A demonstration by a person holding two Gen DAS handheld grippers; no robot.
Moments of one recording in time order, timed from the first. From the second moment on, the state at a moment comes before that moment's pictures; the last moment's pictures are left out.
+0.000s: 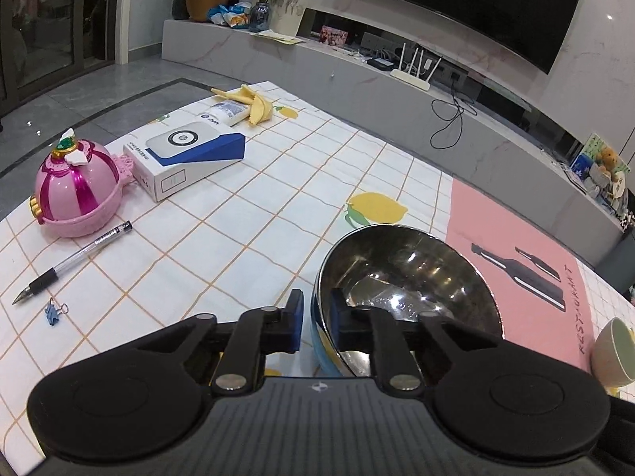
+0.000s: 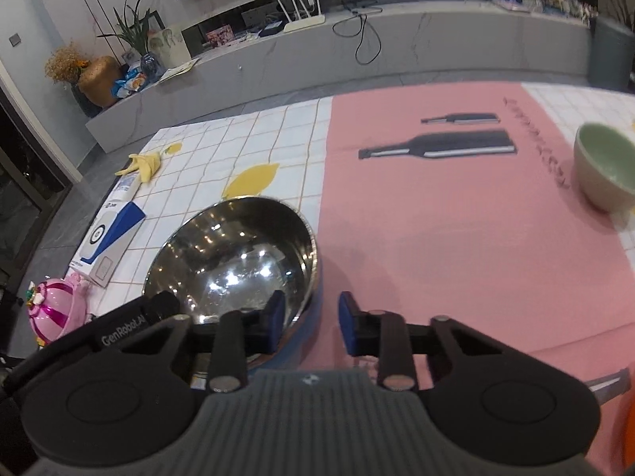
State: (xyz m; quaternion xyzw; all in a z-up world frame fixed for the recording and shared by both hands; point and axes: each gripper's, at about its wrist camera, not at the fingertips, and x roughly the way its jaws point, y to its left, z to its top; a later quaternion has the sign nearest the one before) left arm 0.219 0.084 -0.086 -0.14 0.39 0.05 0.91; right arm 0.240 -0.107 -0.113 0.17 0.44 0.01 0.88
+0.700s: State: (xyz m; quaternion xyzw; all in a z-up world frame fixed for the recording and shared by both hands) left arm 0.158 0.069 -0.042 -0.14 0.36 0.05 0.92; right arm 0.181 -0.127 -0.082 0.22 0.42 0.03 0.88
